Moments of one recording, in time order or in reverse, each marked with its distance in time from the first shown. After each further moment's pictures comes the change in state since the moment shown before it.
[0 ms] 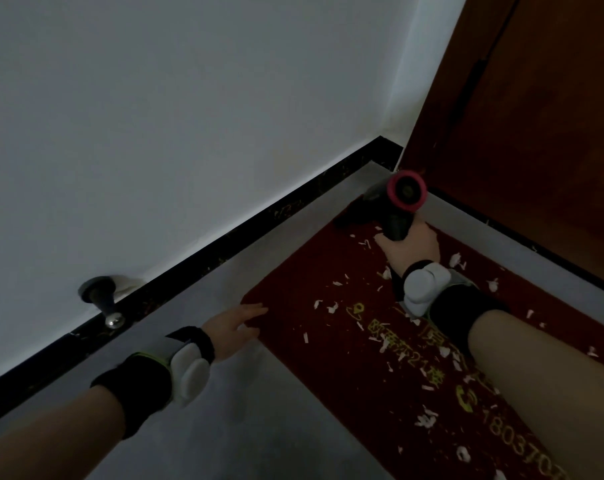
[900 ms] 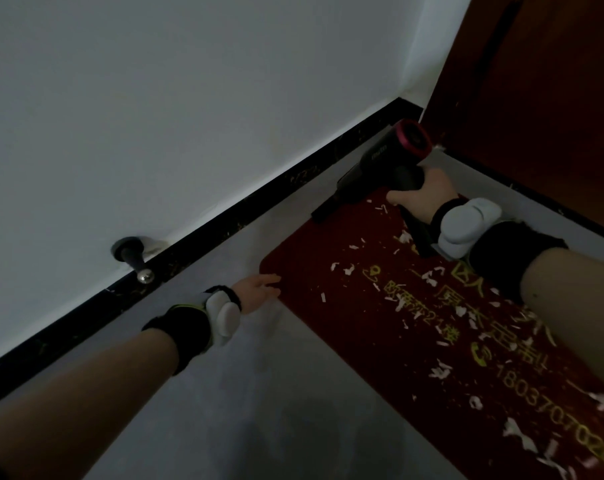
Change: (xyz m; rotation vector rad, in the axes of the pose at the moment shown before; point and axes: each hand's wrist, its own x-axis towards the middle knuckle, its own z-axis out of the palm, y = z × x) left_hand 0.005 -0.001 0.009 -0.251 -0.023 -0.199; right_hand 0.002 -0.025 -0.023 0.009 -0.292 -0.039
